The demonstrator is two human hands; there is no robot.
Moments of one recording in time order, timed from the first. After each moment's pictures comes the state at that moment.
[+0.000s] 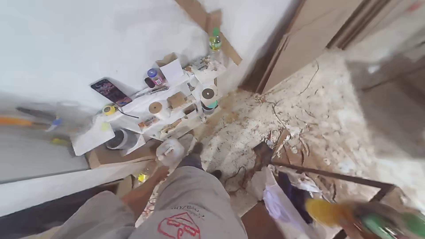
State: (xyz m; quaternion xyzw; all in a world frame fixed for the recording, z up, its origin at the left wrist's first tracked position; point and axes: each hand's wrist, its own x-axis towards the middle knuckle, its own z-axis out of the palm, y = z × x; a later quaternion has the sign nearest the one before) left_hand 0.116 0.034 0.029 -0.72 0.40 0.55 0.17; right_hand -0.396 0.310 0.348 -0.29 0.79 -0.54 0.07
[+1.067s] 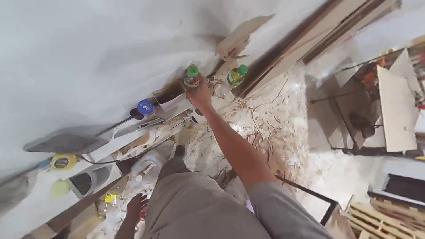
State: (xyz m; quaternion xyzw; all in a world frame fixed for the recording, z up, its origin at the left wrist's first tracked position) left_hand 0.187 -0.092 -0.001 -0.80 0.06 0.59 -0.07; right_hand -0.208 -0.454 0.157 -0.56 0.74 -0.29 0.22
